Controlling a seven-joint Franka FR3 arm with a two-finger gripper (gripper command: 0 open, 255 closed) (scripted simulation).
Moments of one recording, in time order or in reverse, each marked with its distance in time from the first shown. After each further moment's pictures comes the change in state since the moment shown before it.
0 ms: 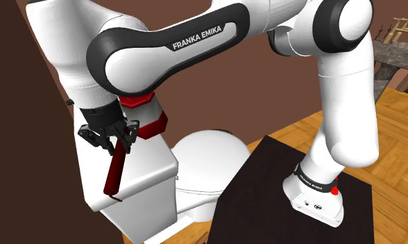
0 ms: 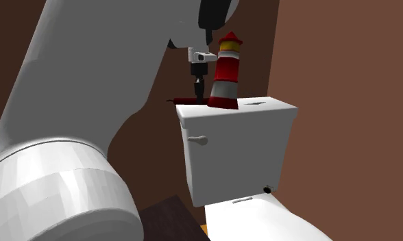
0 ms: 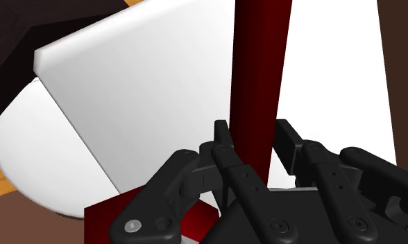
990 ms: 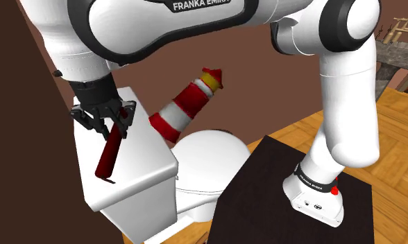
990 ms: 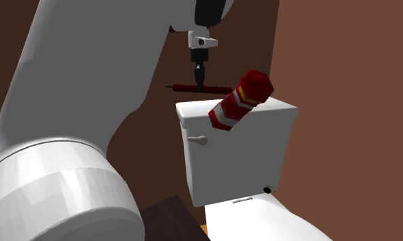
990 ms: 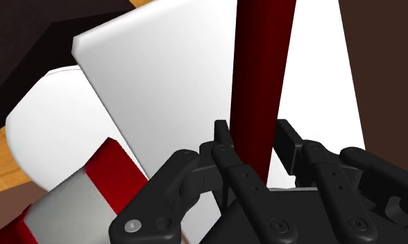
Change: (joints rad) arm 0.014 -0.021 0.011 0.119 0.021 -0.130 -0.024
